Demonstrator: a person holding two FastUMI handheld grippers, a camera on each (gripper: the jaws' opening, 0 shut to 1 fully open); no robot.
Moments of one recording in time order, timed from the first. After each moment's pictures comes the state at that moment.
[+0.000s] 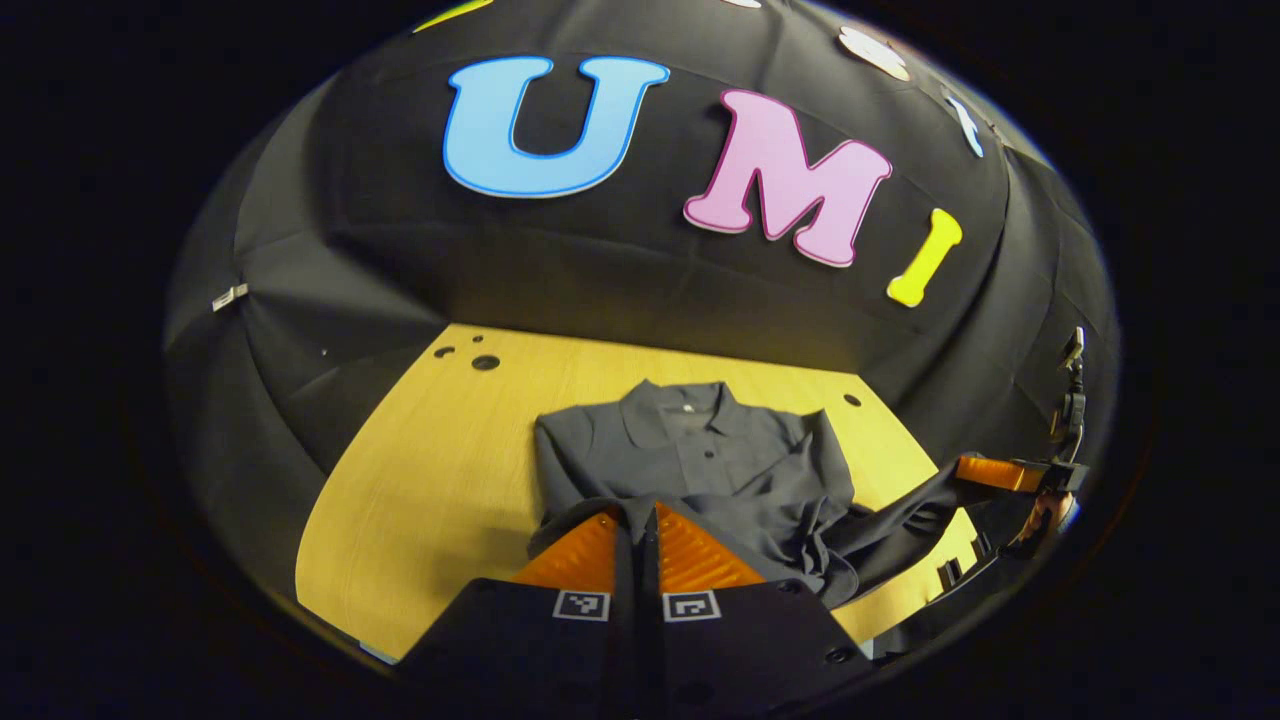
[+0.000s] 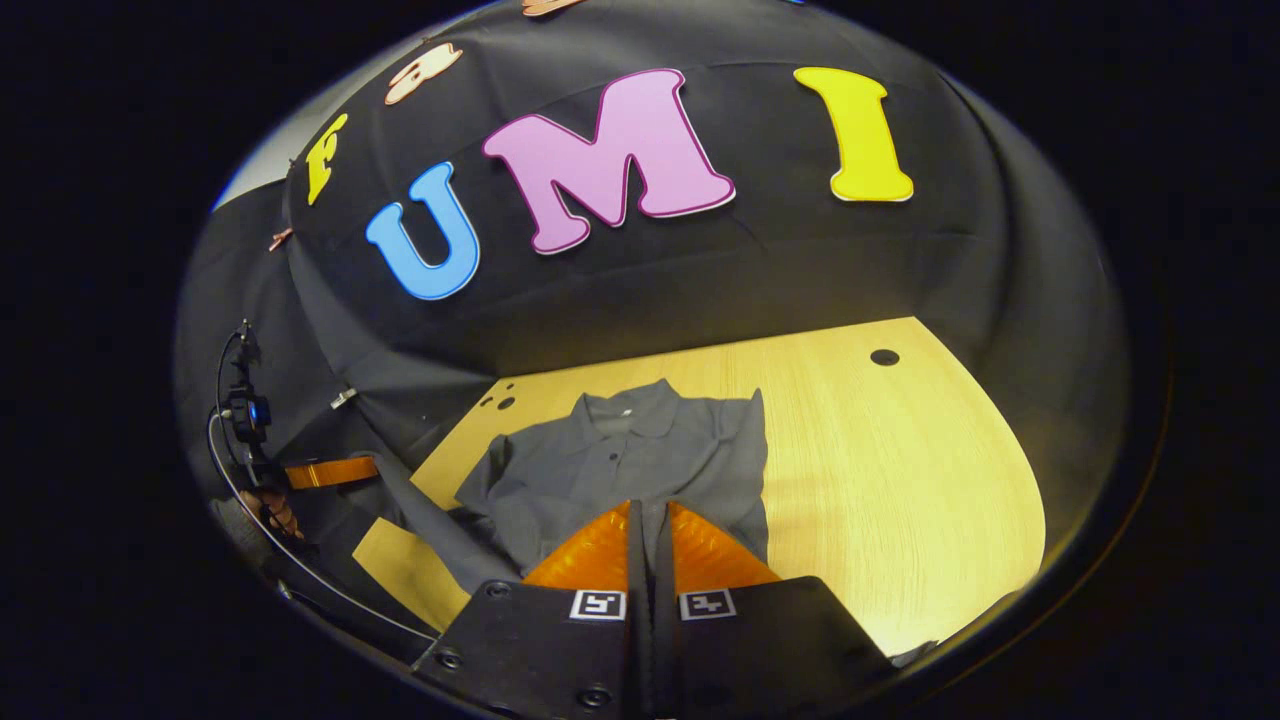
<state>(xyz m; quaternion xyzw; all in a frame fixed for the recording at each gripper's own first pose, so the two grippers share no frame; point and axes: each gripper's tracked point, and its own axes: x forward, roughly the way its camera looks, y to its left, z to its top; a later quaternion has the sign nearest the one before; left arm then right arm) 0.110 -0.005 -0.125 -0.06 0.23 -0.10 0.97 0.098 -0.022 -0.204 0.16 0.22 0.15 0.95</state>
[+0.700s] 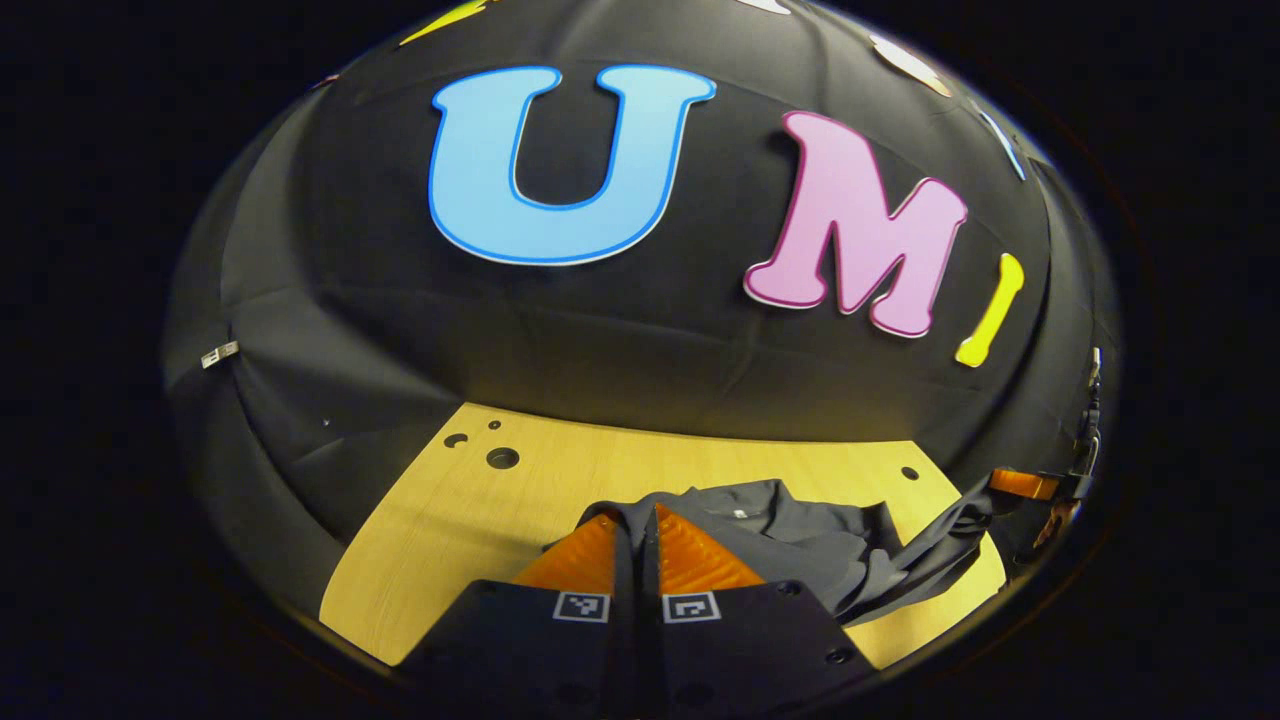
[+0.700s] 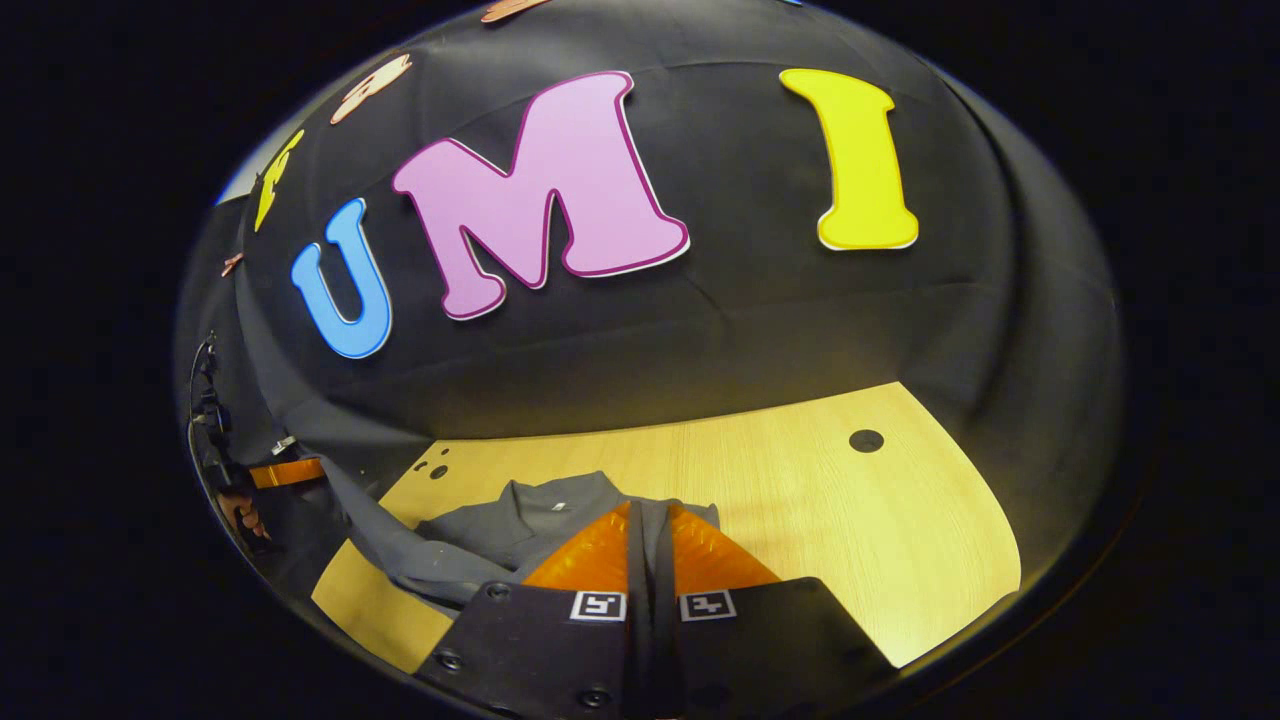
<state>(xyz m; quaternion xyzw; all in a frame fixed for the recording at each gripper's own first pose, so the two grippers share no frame) 0.258 0.029 -0.098 -0.06 0.18 -0.04 0.98 0.261 -0.065 -0.191 0.15 0.18 0.09 0.97</state>
